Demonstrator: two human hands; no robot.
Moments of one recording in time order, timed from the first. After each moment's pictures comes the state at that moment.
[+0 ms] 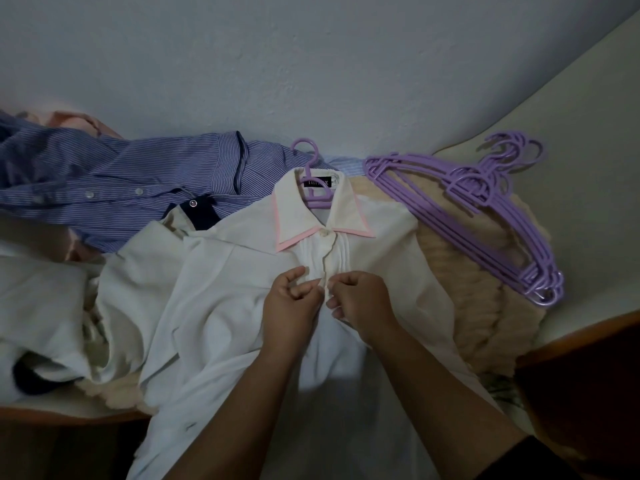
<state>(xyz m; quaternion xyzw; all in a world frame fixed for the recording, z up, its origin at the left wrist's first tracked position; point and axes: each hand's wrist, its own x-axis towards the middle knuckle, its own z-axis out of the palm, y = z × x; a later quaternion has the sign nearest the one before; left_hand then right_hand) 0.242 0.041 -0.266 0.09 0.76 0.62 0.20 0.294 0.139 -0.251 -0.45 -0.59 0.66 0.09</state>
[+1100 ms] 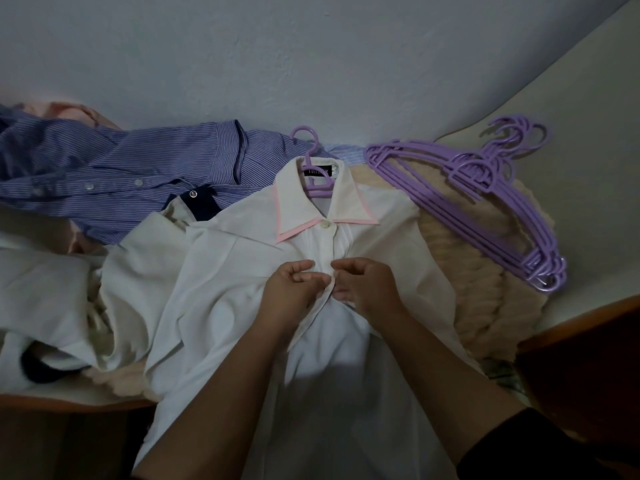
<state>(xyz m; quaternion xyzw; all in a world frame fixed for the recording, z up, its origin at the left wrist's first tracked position) 0.227 0.042 -0.264 0.02 0.70 0.62 0.34 0.300 0.146 -0.261 -0.40 -0.57 0.70 0.12</state>
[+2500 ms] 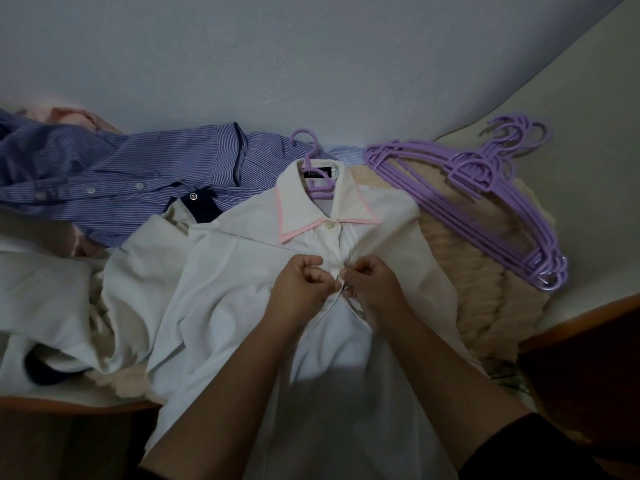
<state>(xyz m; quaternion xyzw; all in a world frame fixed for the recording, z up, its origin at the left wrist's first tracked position) 0.231 0.051 -0.260 0.10 0.74 0.58 0.33 0.304 0.150 -0.265 -0.40 -0.46 0.77 0.17</state>
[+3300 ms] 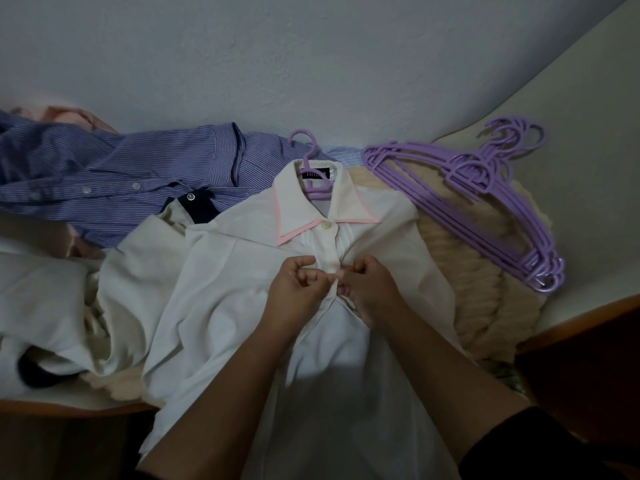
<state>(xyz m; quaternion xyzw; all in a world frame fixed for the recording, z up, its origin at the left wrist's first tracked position) 0.229 0.047 -0.271 0.13 0.74 0.59 0.29 0.295 0.152 -0.271 -0.39 -0.47 0.78 0.15</state>
